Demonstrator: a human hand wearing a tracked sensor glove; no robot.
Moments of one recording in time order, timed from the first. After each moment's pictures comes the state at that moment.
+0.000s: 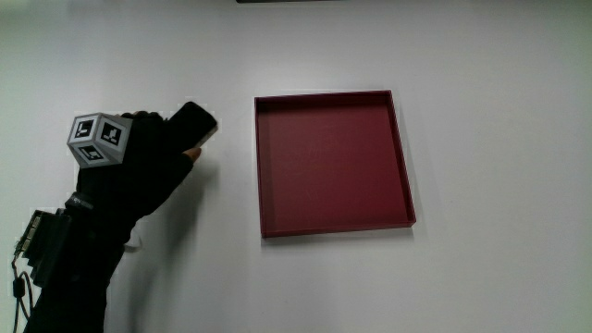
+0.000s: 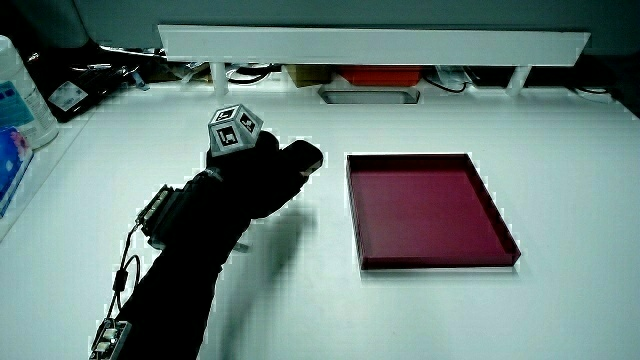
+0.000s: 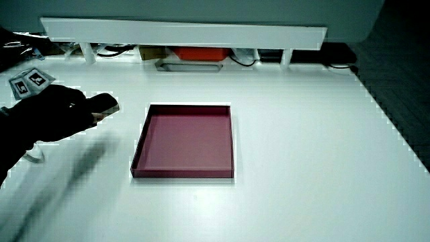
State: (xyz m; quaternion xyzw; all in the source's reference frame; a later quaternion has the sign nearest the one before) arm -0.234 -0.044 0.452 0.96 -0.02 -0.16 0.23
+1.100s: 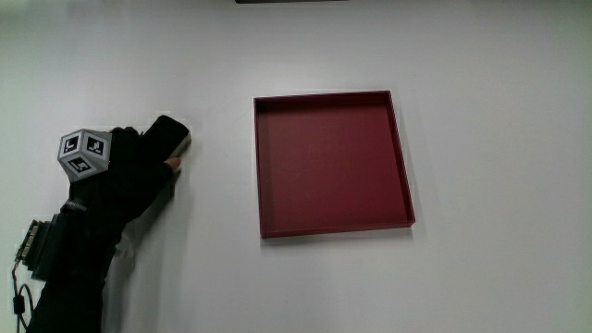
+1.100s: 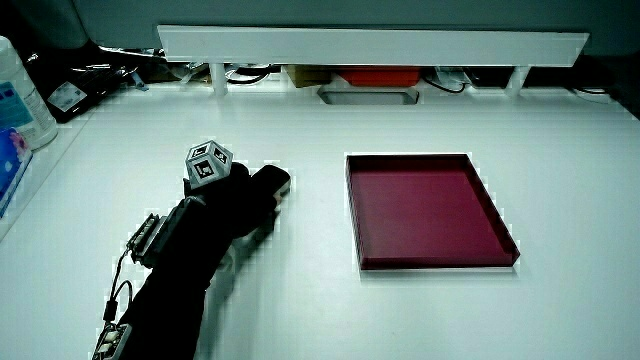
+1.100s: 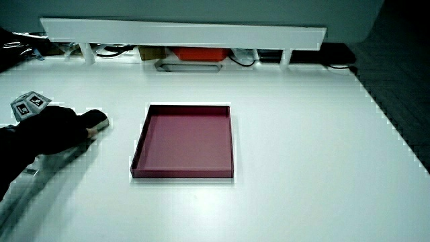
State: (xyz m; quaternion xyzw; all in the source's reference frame) arm -0.286 -0.032 0.520 0.94 -0.12 -0.16 0.27
